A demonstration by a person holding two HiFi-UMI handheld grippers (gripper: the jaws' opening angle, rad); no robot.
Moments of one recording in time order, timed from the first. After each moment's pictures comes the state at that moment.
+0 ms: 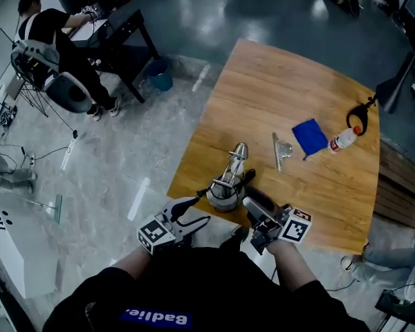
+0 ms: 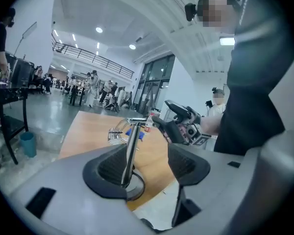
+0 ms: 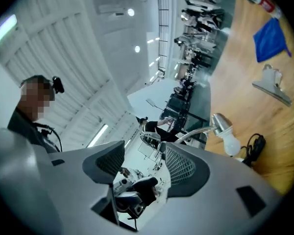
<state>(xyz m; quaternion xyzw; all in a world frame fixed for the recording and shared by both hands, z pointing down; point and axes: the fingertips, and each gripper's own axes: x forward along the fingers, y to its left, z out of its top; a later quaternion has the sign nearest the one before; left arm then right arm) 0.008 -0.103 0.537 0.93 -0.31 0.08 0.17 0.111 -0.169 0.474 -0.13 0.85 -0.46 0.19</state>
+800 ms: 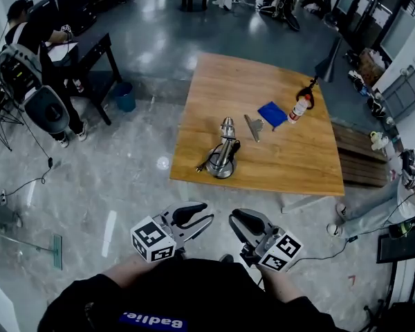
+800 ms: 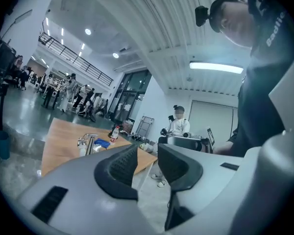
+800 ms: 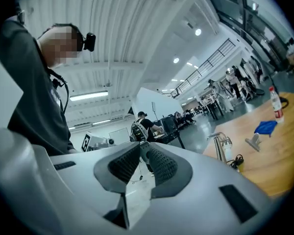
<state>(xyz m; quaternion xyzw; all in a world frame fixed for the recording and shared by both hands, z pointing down) -0.044 0.100 0.421 0.97 -0.18 0.00 0.16 0.011 0.113 0.404 -0.30 0.93 -0.17 0.08</state>
